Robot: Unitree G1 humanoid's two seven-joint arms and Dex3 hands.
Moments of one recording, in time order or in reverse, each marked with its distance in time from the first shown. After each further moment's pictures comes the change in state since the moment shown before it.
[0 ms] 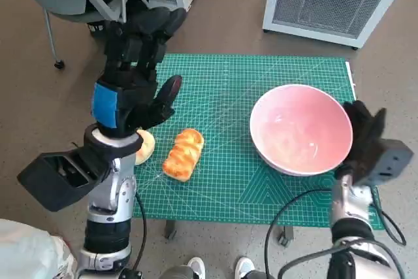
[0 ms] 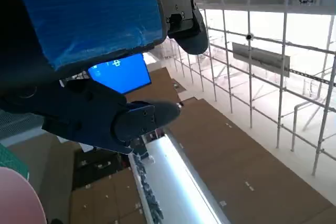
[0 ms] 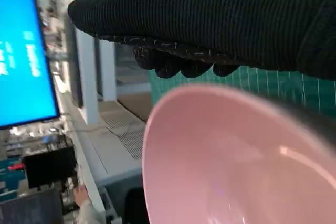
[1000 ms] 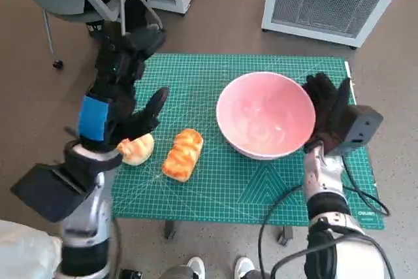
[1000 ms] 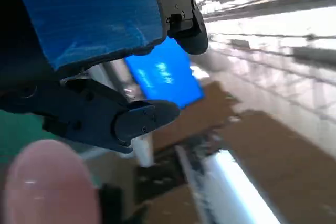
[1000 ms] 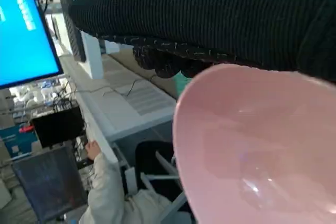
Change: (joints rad) left arm 0.164 0.151 0.006 -0.308 0.180 0.348 0.107; right arm -0.175 0.090 0.004 0.009 -0.002 0.084 0.000
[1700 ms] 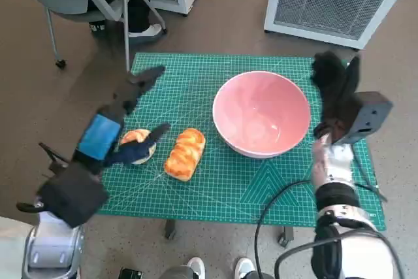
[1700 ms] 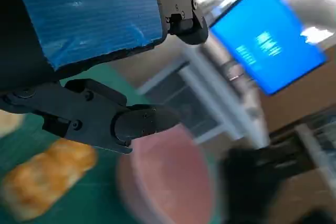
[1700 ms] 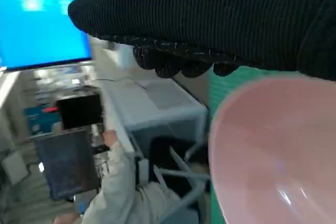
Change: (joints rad) left arm 0.120 0.208 -0.101 -0.275 0.185 0.505 -0.059; right arm -0.032 -0.085 0.116 -0.097 -0.098 -0.188 -0.038
